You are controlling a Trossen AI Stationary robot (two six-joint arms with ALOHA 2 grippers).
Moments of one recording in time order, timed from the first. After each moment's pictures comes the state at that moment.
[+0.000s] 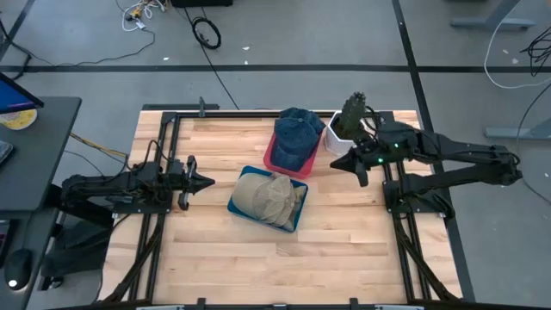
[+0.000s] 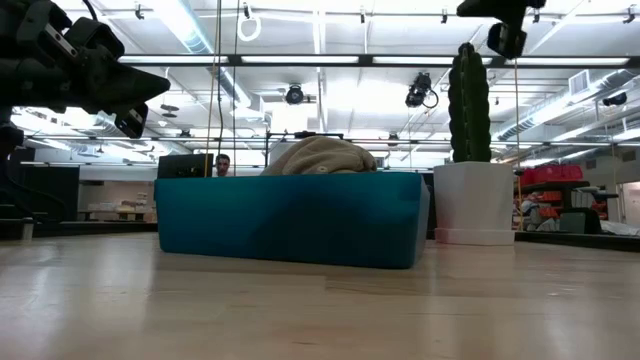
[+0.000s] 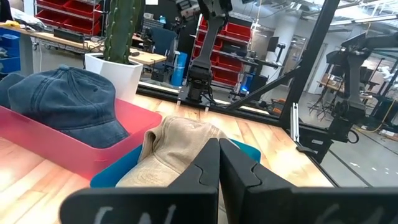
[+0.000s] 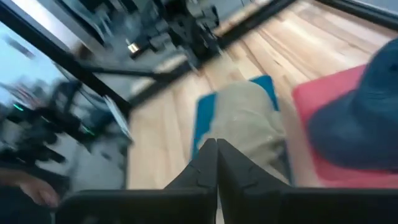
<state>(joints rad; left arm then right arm) 0.03 0.01 0.01 0.05 0.00 -0.25 -0.11 0.85 0.95 -0.53 -0.16 0.52</state>
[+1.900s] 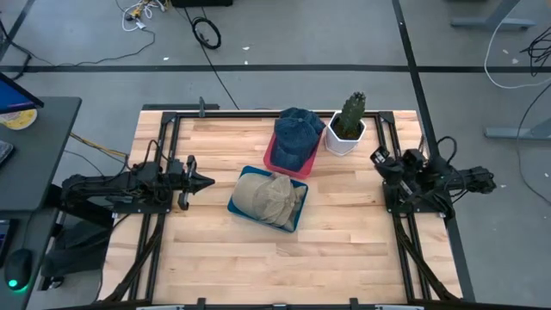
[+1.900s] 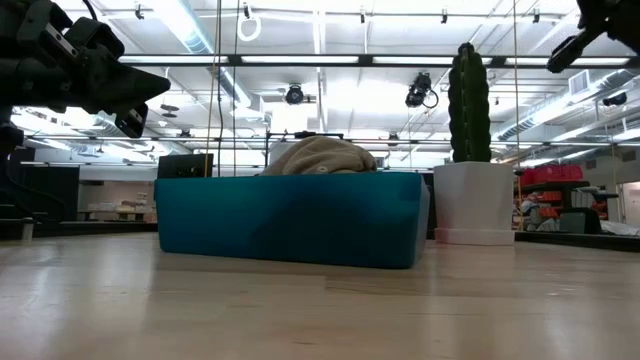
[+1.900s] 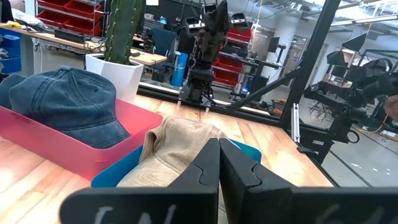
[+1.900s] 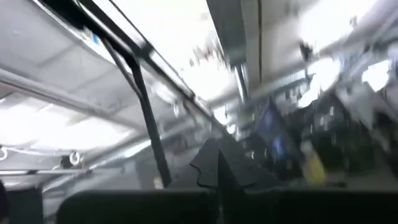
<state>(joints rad) 0.03 0.01 0.01 0.05 -0.01 -0.25 0.10 0.00 0.01 0.66 0.01 0.41</state>
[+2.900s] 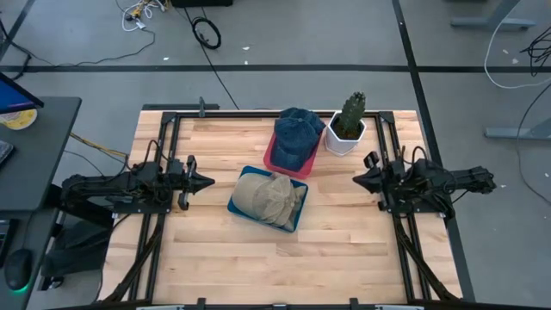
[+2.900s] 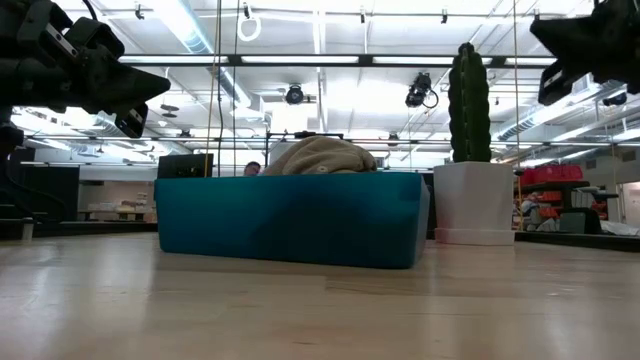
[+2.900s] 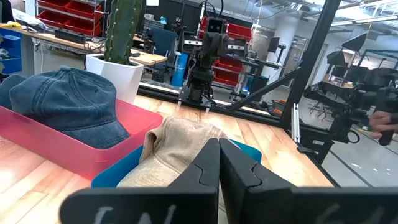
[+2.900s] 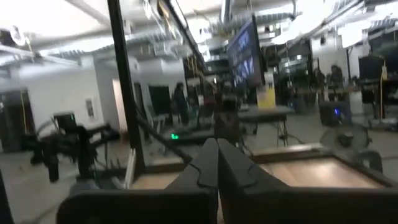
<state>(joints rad) 0.03 0.01 0.01 0.05 -0.01 -0.25 0.10 0.00 0.02 0.28 0.00 0.13</state>
